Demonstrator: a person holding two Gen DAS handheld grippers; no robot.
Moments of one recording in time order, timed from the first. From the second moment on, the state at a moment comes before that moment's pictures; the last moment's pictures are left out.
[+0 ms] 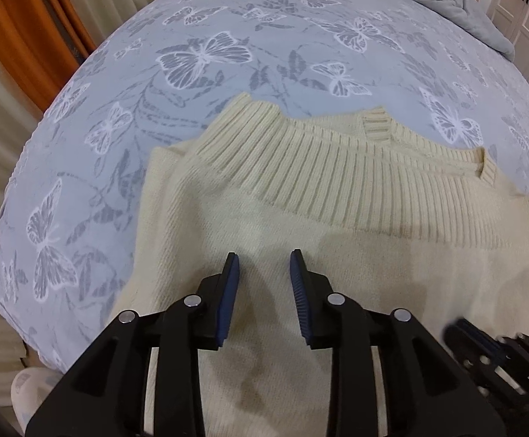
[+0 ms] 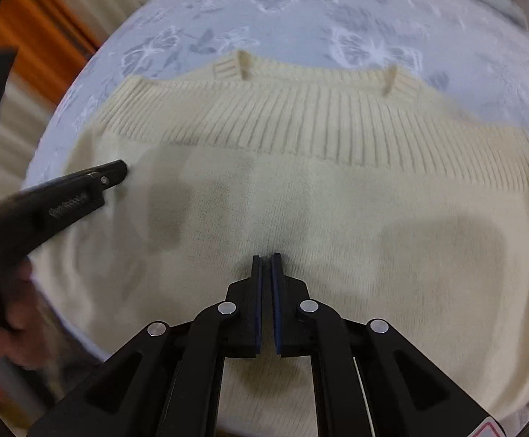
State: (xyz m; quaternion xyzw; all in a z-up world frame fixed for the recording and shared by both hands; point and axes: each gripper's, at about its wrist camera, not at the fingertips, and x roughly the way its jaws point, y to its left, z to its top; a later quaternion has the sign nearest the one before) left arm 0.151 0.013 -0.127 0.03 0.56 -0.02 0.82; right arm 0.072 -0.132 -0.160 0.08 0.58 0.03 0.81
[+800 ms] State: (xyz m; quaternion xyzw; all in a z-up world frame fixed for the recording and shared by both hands) left arm 0.050 0.048 -0.144 0.03 0.57 -0.05 0.82; right arm -0.002 -0.187 -0.111 0.13 0.53 0.00 0.84
